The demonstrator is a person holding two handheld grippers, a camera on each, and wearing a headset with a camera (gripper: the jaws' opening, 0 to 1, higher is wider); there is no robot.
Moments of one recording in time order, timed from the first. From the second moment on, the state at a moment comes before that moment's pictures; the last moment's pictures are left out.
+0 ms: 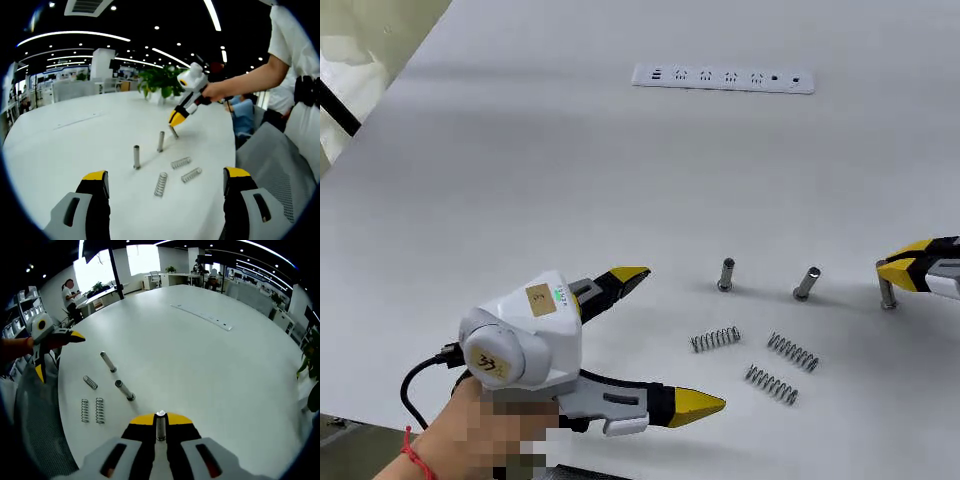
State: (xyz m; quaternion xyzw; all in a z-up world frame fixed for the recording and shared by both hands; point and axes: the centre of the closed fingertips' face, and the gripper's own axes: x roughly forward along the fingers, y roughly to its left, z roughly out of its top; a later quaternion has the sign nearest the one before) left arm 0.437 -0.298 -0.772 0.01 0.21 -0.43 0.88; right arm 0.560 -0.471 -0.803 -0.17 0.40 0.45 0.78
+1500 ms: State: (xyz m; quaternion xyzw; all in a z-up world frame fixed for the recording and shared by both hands) left arm 0.436 -0.302 -0.767 0.02 0.21 -0.43 0.88; right arm 0.544 -0.484 -0.794 -0.15 0.36 0.43 0.81
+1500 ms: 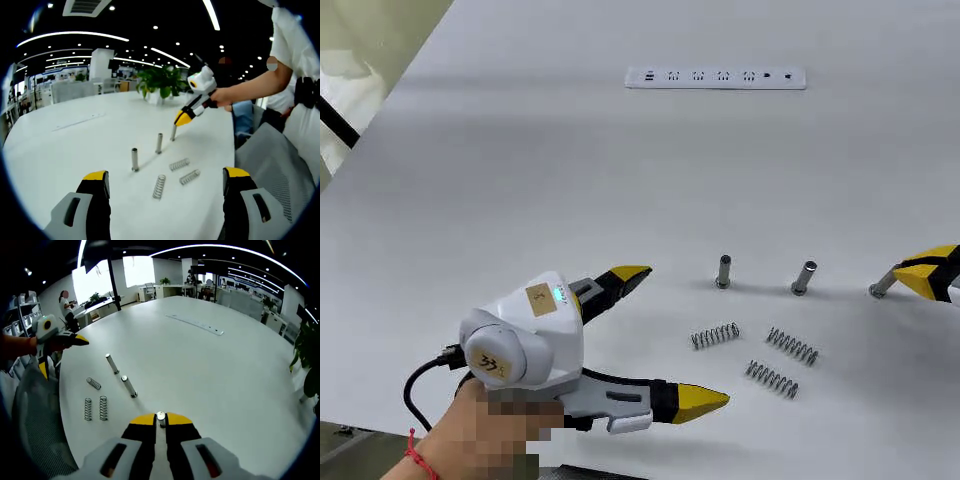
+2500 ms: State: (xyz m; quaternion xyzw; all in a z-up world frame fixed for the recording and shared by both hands) left arm 0.436 -0.303 -0.766 0.01 0.21 -0.43 0.88; right arm 0.546 -0.483 -0.791 -0.15 0.35 0.44 0.82
